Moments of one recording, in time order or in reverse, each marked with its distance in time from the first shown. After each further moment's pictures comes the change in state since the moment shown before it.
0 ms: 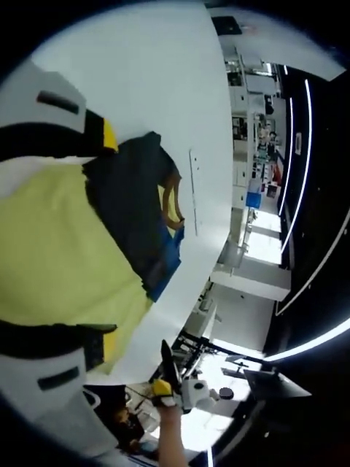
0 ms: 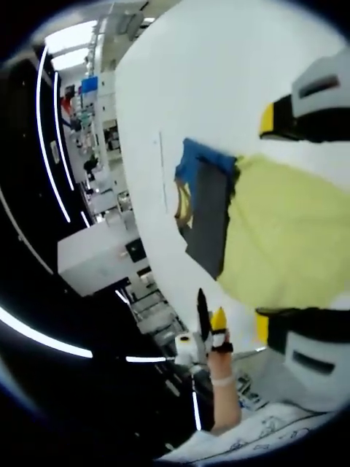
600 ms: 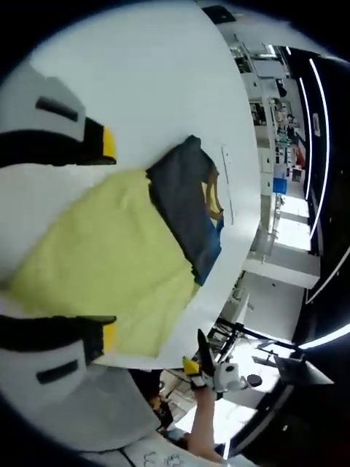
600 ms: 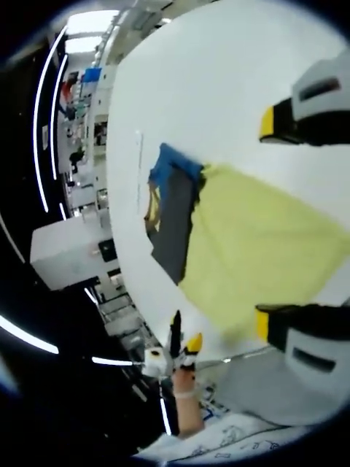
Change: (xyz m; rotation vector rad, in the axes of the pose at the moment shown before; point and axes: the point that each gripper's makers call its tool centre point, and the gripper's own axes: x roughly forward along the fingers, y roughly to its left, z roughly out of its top) left arm -0.062 -0.004 -0.053 0.042 0.199 -0.066; right arm -0.022 -0.007 -0.047 -0.100 0.154 -0.051
